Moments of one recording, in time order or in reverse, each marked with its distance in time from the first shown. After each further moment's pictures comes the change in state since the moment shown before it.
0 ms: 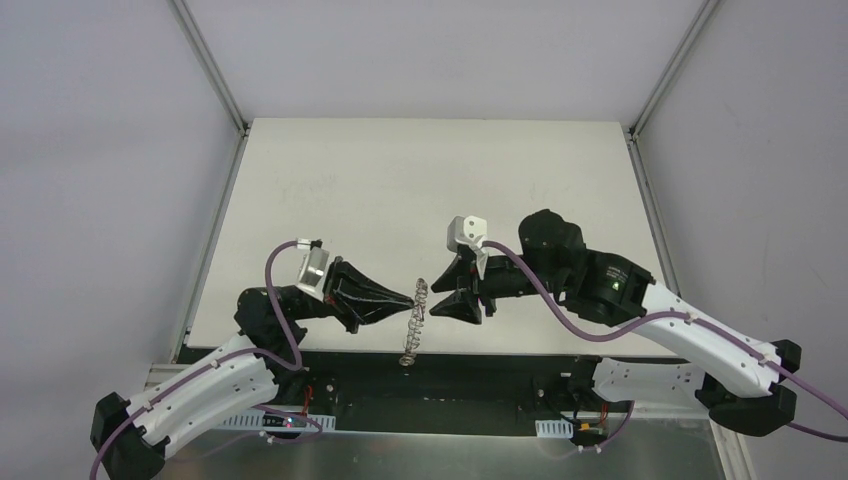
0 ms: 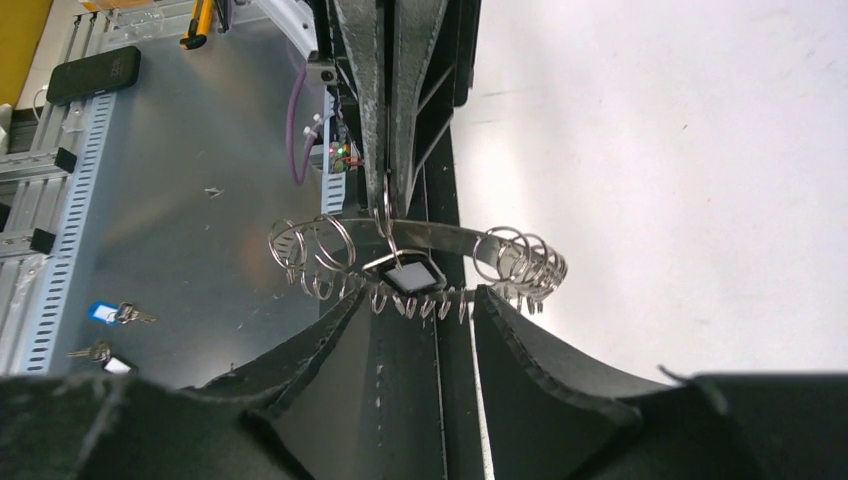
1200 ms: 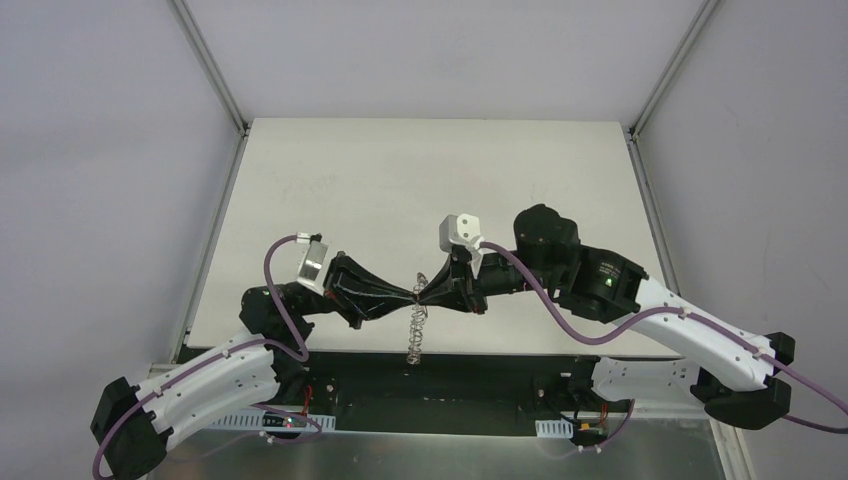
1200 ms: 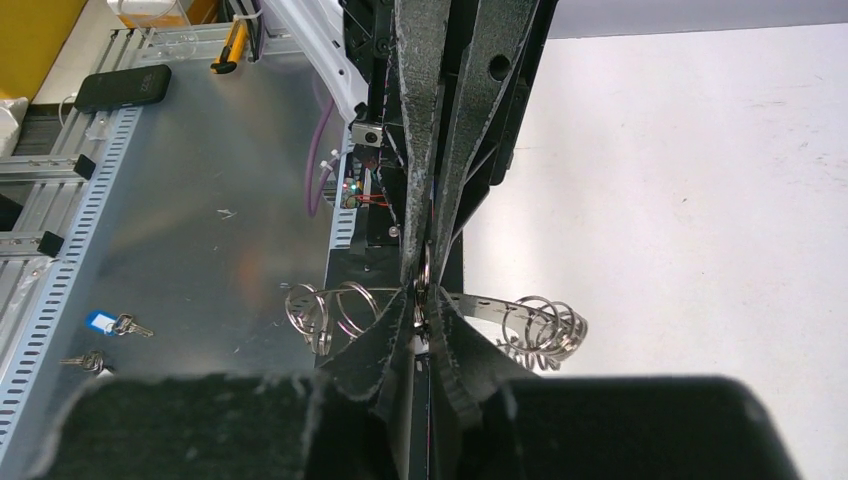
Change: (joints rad) left arm -0.006 0.120 0.000 0.237 -0.014 -0.095; right arm 0.021 0.042 0.047 0.085 -0.047 -0.047
